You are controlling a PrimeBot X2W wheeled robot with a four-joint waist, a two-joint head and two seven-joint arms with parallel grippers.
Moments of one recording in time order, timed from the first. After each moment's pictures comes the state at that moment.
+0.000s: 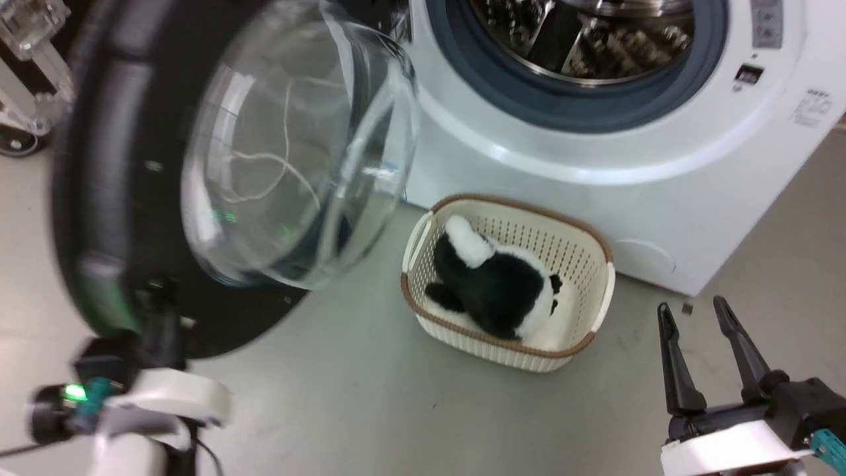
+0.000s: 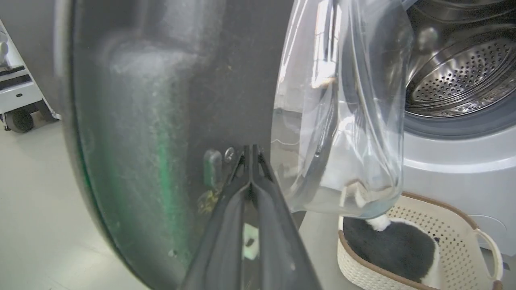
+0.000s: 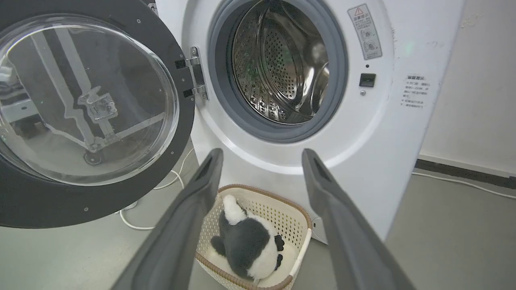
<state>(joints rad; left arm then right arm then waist) -0.17 0.27 -0.07 0.22 -0.29 0.13 -0.26 0.01 -0.05 -0.02 -0.01 0.09 0.13 -0.26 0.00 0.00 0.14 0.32</state>
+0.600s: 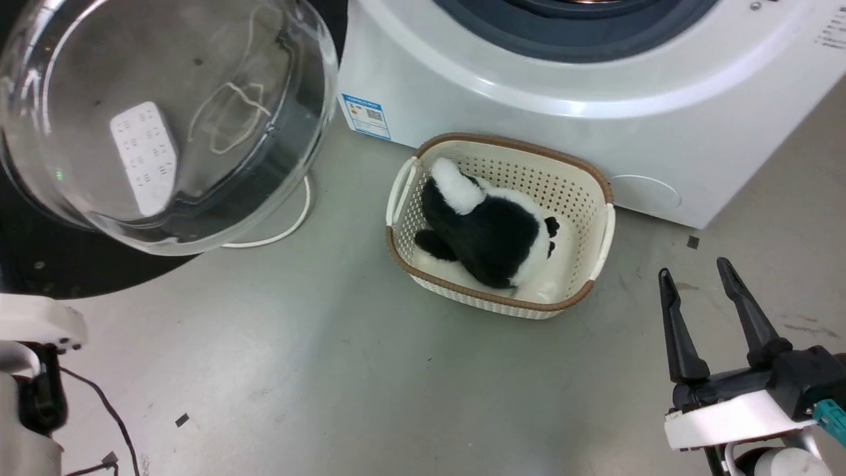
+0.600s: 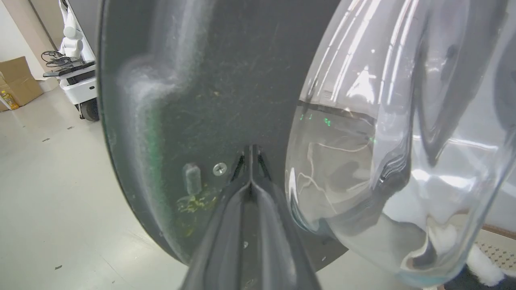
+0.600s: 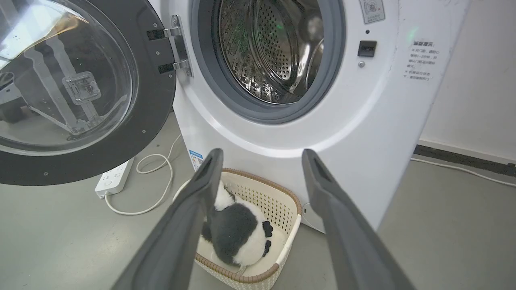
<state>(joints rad) -0.40 0.43 0.16 0.46 -0.37 0.08 -0.26 -0.08 -0.05 -0.04 -0.01 0.02 0.13 -0.26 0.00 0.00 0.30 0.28</state>
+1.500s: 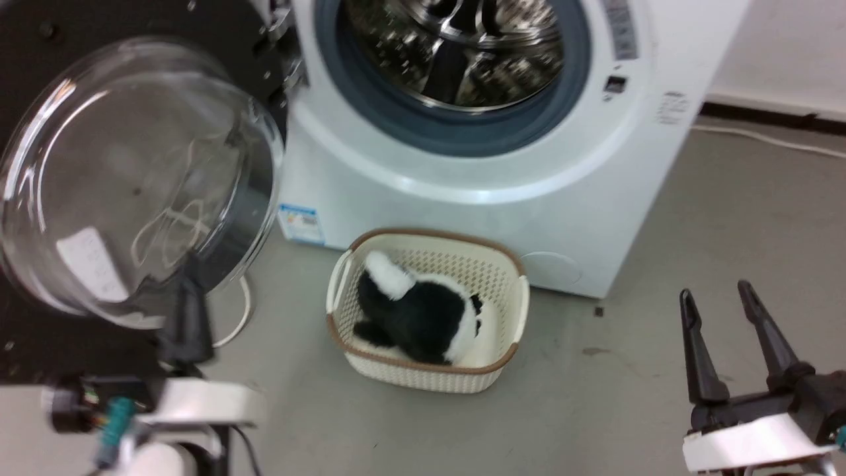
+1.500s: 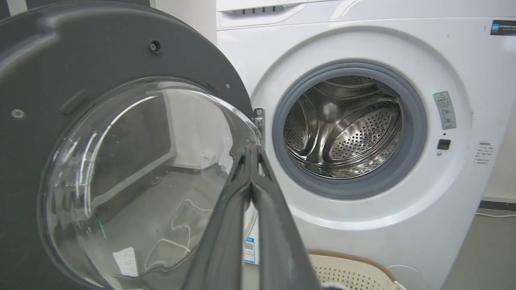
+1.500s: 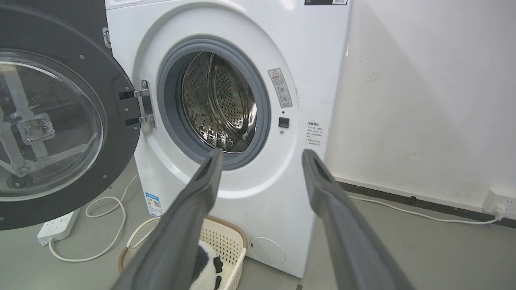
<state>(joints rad) -0.13 0.12 0.05 0.00 -0.10 0.02 -0.26 -0.02 -0.05 -0.09 -0.04 0.04 0.13 -0.26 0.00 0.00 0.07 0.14</state>
